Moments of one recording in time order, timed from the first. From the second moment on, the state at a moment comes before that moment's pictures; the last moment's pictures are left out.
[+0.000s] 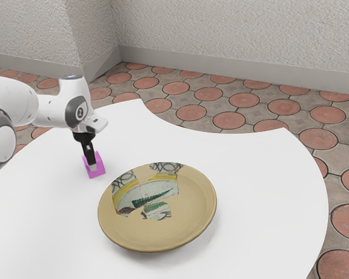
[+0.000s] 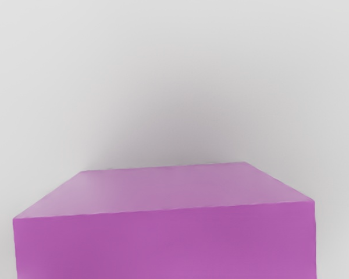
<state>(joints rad) 0.19 0.61 0.12 -1.61 -0.04 2.15 1.00</state>
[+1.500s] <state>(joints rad) -0.10 0.22 -0.02 -1.95 -0.07 2.09 0.98</state>
